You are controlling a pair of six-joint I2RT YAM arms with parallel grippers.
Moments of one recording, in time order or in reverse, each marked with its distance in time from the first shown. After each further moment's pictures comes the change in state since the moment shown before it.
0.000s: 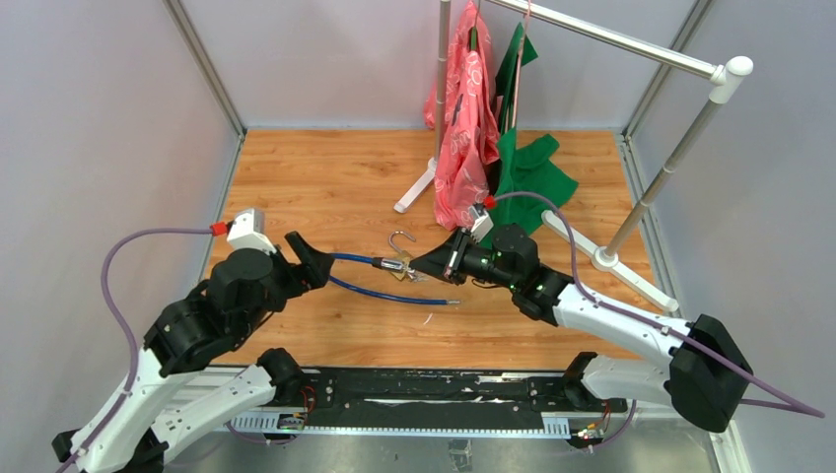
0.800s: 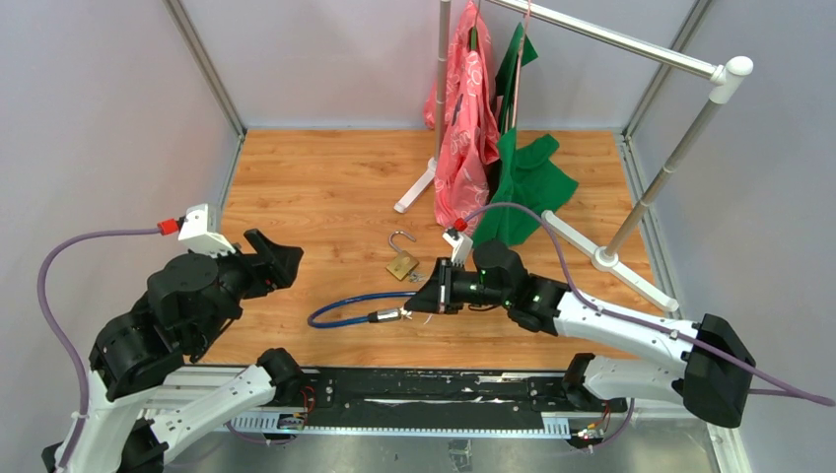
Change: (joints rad) left arm 0.000 -0.002 0.277 -0.157 -0.048 0.130; right arm 0.144 -0.030 0.035 -0.226 -0.043 -0.212
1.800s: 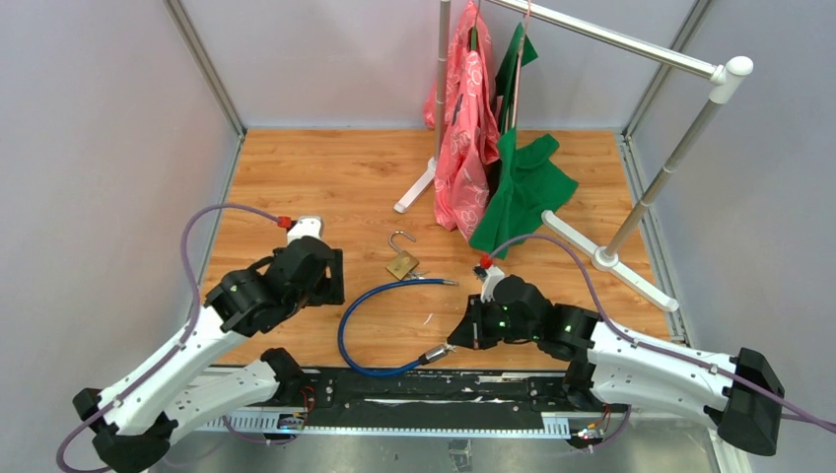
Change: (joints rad) left arm 0.000 0.202 -0.309 0.016 0.095 0.051; right arm 0.063 -0.281 -0.205 -0.340 0.157 -0.150
